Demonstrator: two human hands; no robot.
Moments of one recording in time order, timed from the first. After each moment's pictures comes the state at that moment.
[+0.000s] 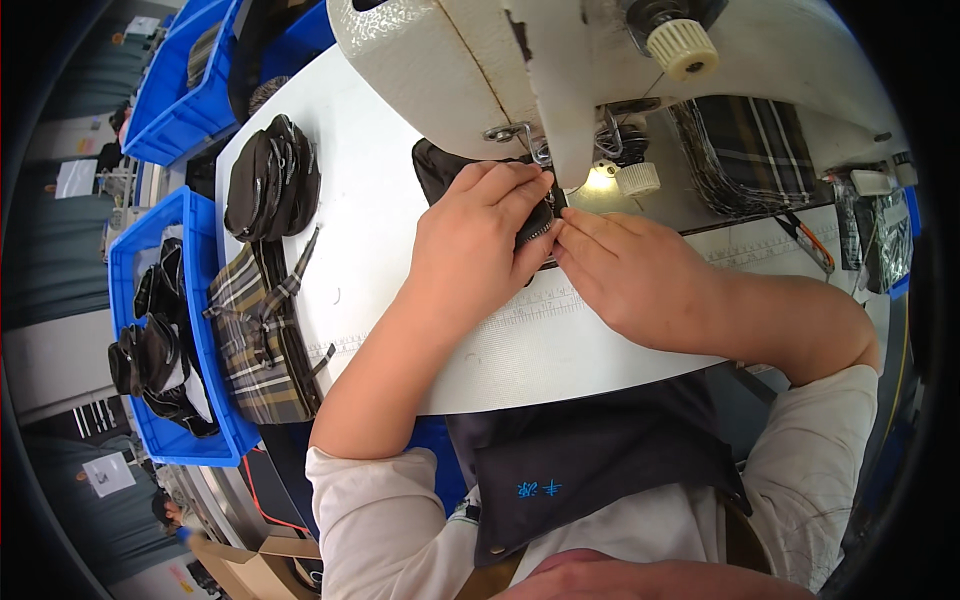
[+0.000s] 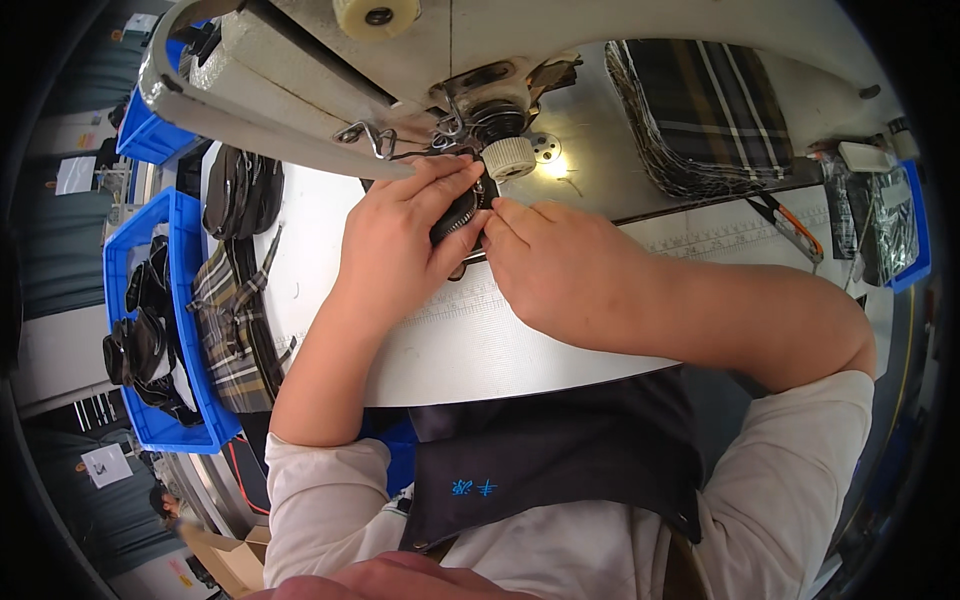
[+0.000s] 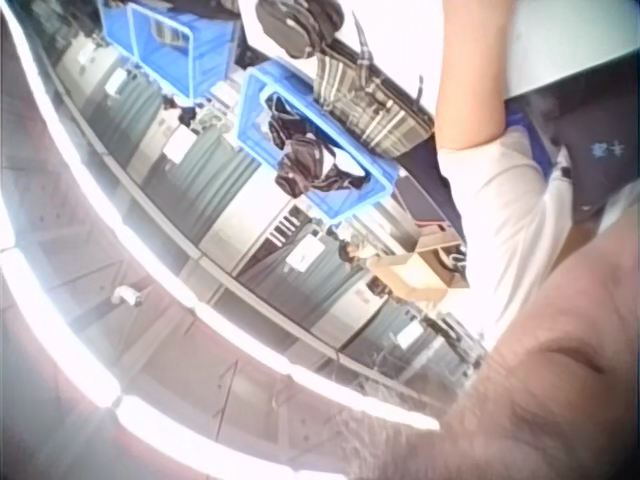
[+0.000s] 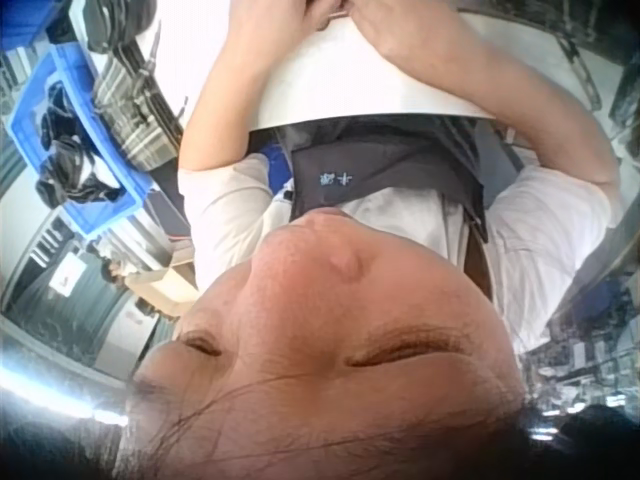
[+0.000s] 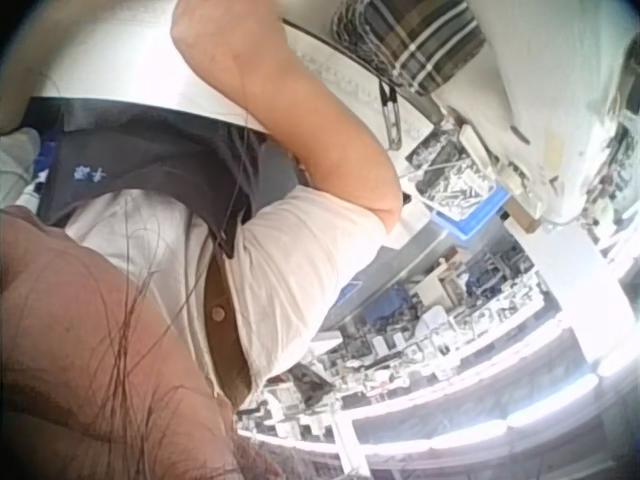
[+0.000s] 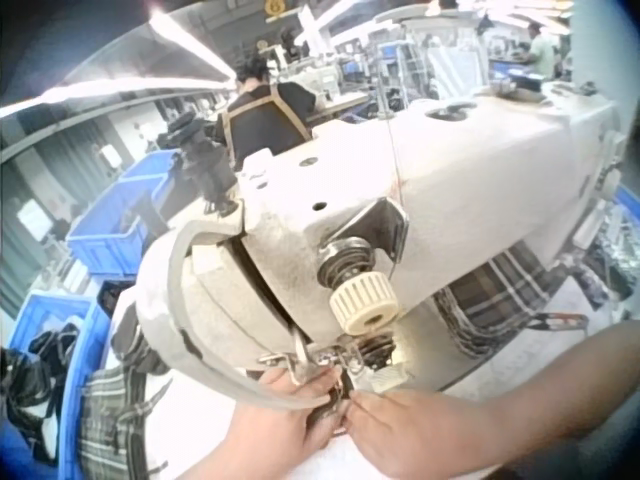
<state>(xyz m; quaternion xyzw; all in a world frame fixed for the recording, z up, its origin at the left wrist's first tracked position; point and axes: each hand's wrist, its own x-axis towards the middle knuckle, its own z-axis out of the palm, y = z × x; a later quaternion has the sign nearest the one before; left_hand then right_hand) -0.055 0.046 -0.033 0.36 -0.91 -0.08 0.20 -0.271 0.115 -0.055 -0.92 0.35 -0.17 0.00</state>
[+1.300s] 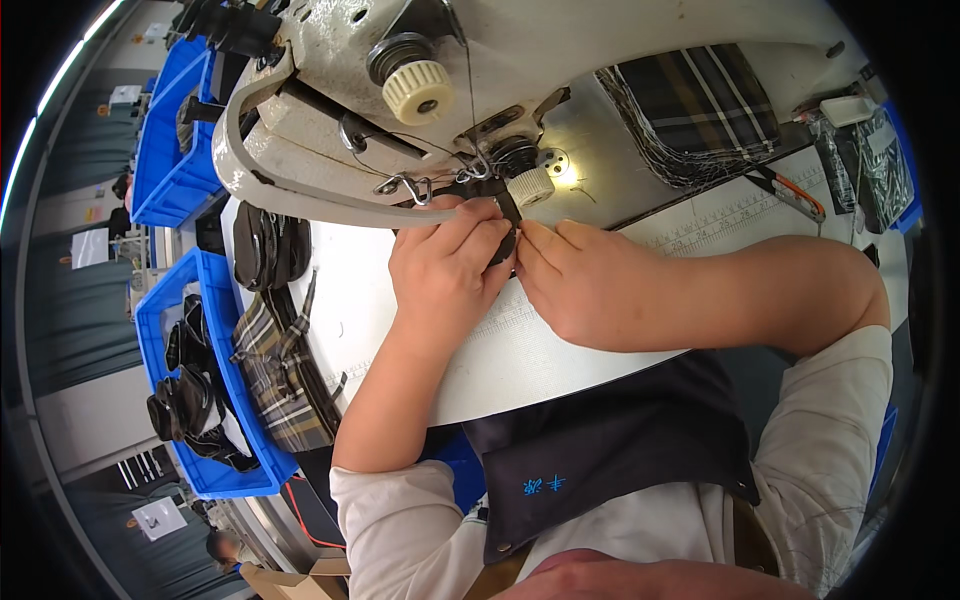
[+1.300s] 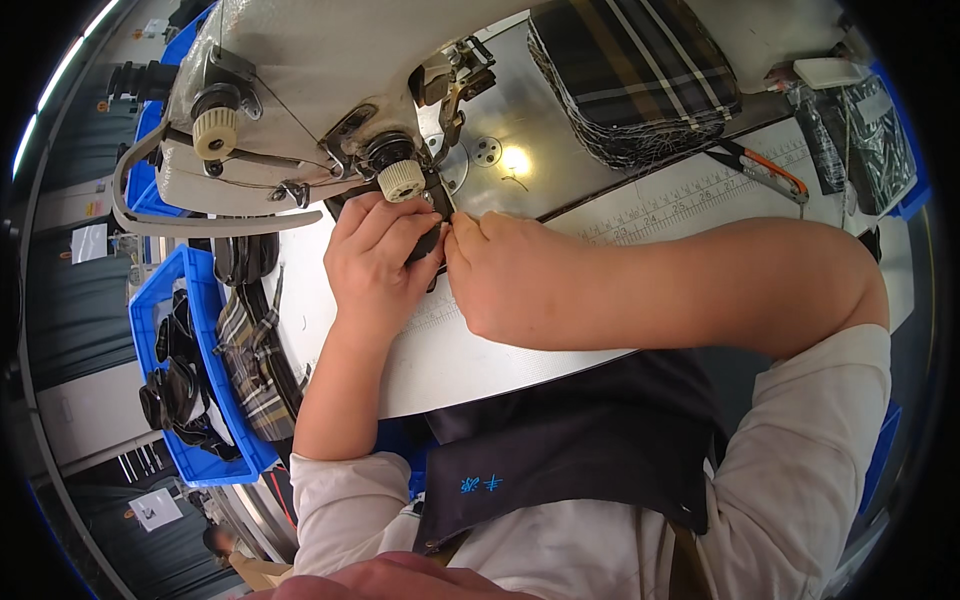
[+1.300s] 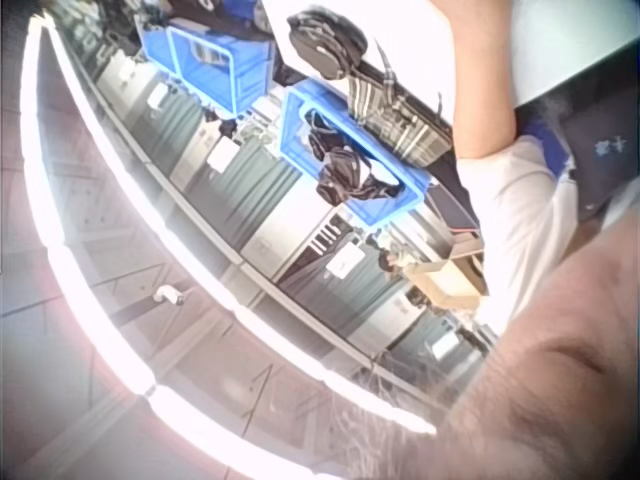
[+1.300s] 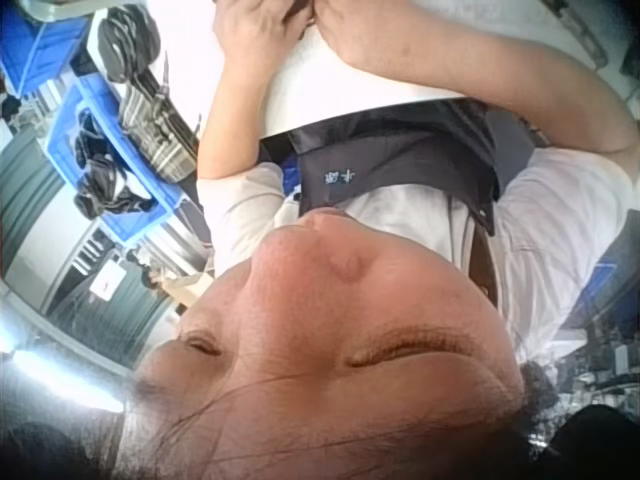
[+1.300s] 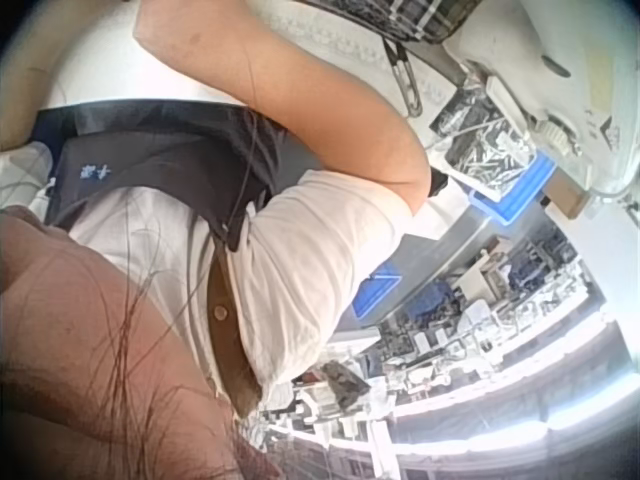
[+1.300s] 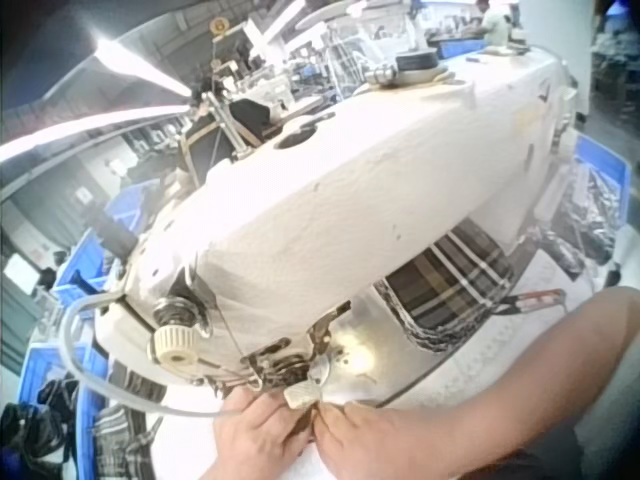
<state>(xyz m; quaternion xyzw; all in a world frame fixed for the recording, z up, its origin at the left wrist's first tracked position) -0.062 0.046 -0.045 0.27 -0.92 0.03 0.27 -0.271 0.123 -0.052 -0.94 0.31 -0.11 -0.11</state>
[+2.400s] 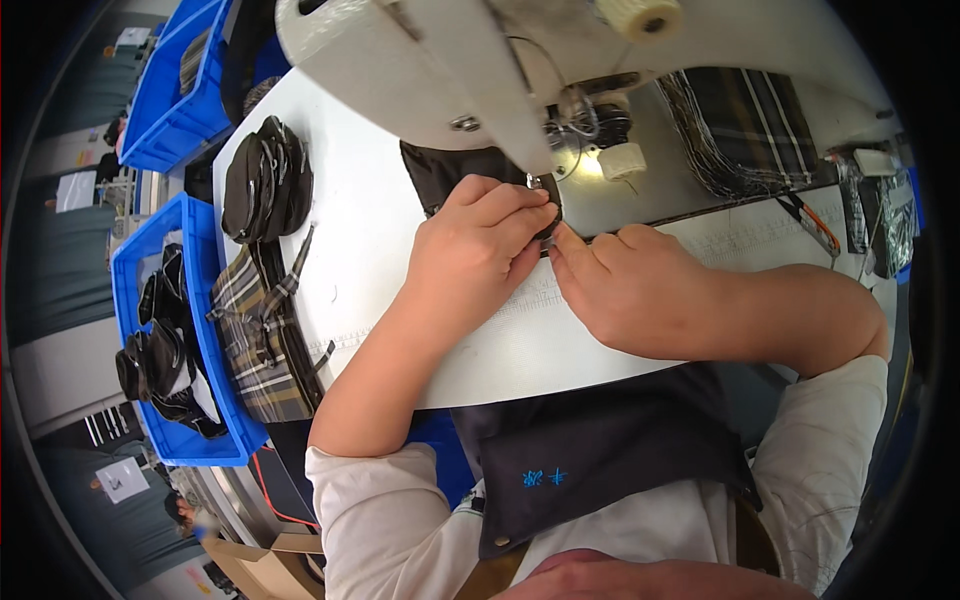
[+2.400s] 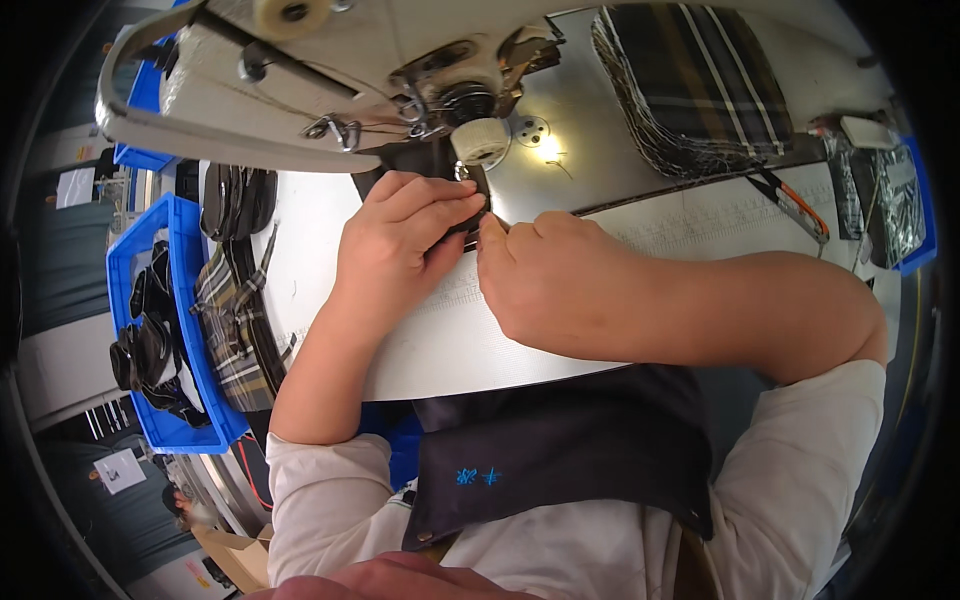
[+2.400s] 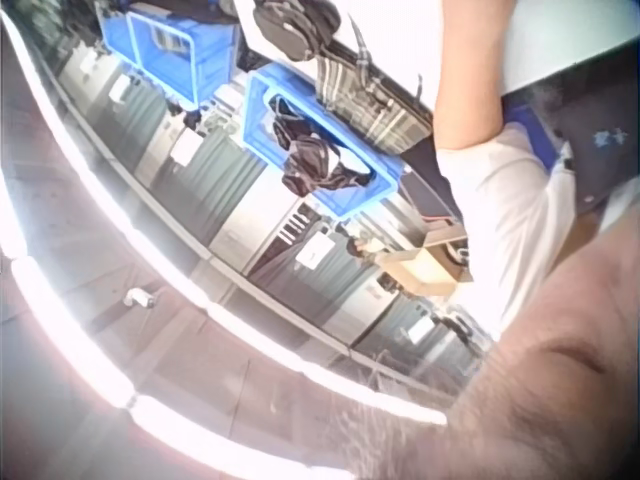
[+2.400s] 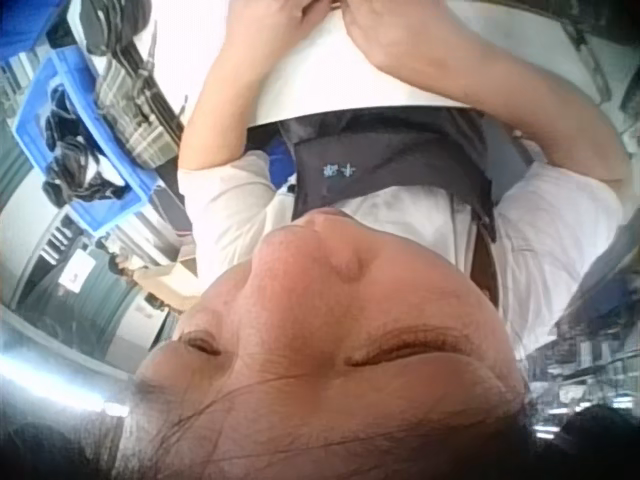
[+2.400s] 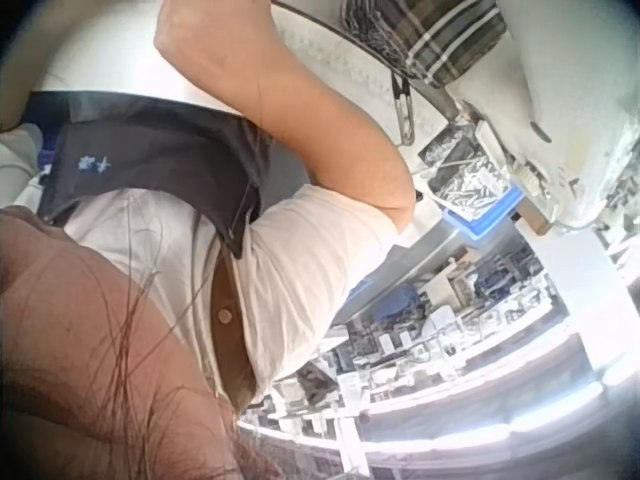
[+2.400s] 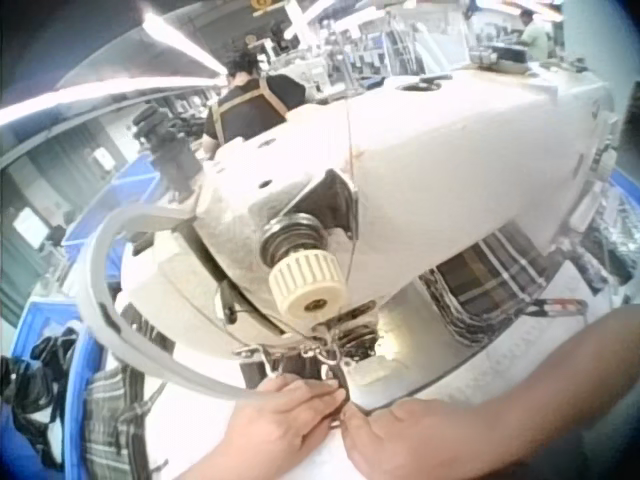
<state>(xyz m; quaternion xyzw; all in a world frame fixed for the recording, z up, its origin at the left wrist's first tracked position) -0.051 0.055 -0.035 0.30 -0.92 -0.11 0.22 -0.273 0.124 -0.042 -0.95 0.27 -0.13 -0.10</state>
